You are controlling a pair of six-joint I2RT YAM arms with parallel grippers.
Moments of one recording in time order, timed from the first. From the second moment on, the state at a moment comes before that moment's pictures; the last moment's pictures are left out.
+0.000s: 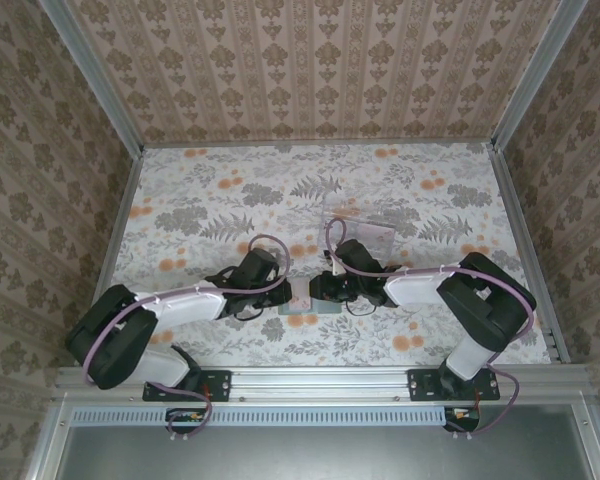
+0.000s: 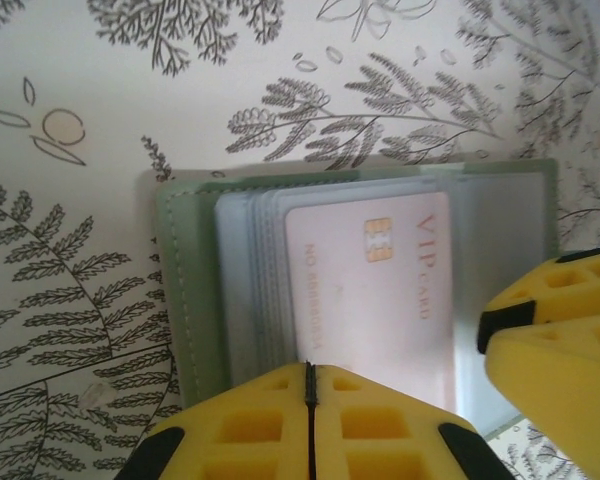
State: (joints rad) left arm -0.79 1.39 0.52 -0.05 0.17 -0.80; right arm 0.71 1.65 0.66 0.20 -0.40 0.83
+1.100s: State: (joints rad) left arm -0.79 1.41 0.52 -0.01 0.17 -0.80; right arm 0.69 1.71 0.68 0.21 -0.43 0.87
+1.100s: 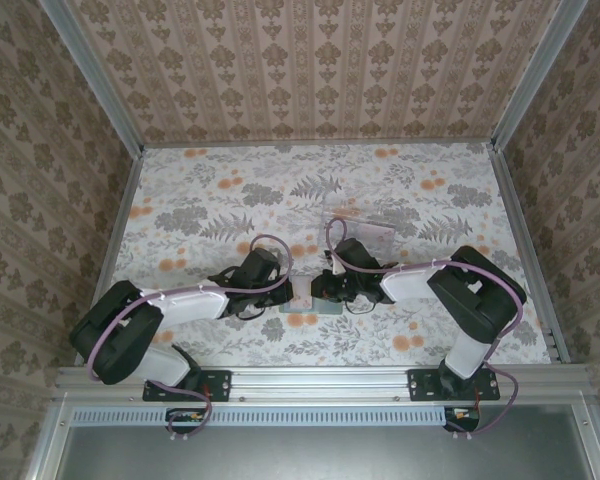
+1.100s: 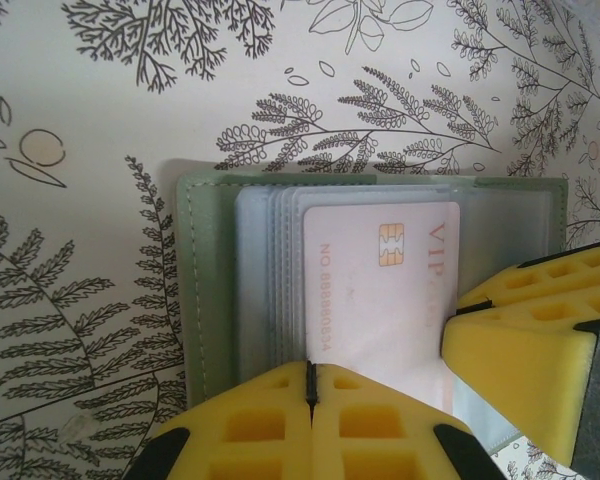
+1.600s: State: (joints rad) left arm -0.79 1.41 0.52 -0.01 0.15 -0.82; right arm 0.64 1.69 0.61 0.28 -0.45 0.90
